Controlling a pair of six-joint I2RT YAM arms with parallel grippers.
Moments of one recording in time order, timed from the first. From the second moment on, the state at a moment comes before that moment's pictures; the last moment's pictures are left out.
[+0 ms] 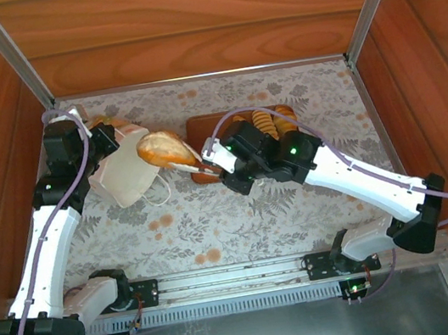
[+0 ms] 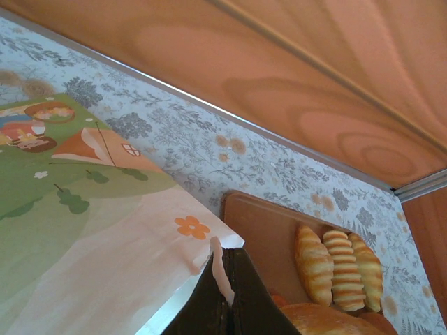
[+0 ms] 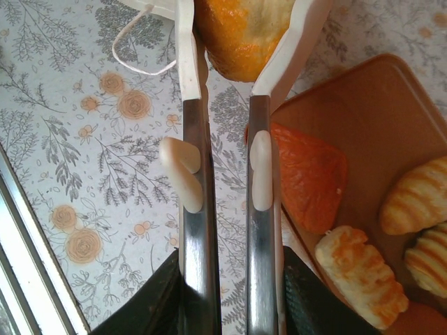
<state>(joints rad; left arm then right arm) -0.14 1.03 1.06 -0.46 0.14 -0.58 1.03 1.34 1.40 -0.96 0.06 -0.16</state>
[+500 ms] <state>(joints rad) -0.14 1.02 1.05 -0.46 0.12 -0.58 1.00 1.22 1.37 -0.99 0.16 -0.25</state>
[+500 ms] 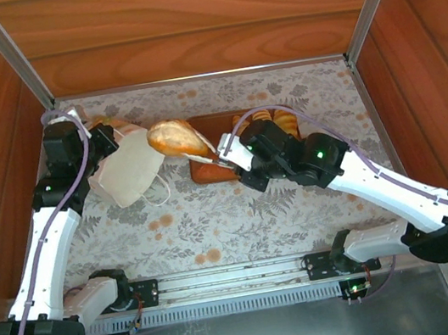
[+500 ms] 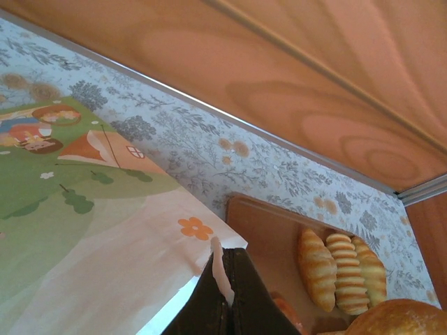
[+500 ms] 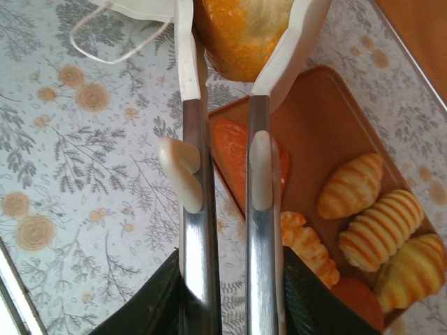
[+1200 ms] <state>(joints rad) -0.14 0.98 1.03 -0.45 0.11 -0.57 0.66 1.48 1.50 -1.17 0.03 -0.20</state>
